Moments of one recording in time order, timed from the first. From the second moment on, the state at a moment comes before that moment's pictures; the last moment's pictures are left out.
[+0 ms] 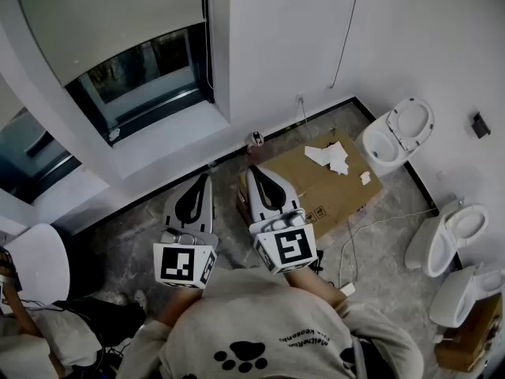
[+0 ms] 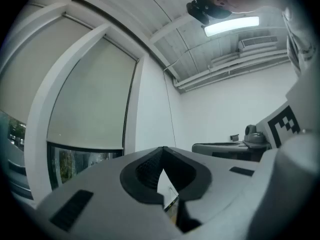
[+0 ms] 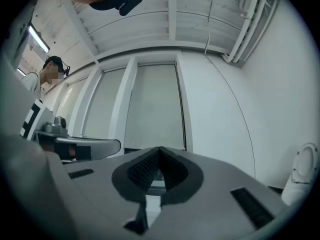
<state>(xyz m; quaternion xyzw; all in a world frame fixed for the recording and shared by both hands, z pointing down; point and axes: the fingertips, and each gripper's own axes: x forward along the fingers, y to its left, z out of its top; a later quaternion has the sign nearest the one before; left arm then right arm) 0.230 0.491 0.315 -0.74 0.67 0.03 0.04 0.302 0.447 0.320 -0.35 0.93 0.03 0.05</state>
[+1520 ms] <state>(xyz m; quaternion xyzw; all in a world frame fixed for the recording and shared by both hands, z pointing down) 0.023 0.206 0.313 -0.81 0.58 0.03 0.06 0.089 0.171 0.322 -0.42 0.90 0.02 0.07</state>
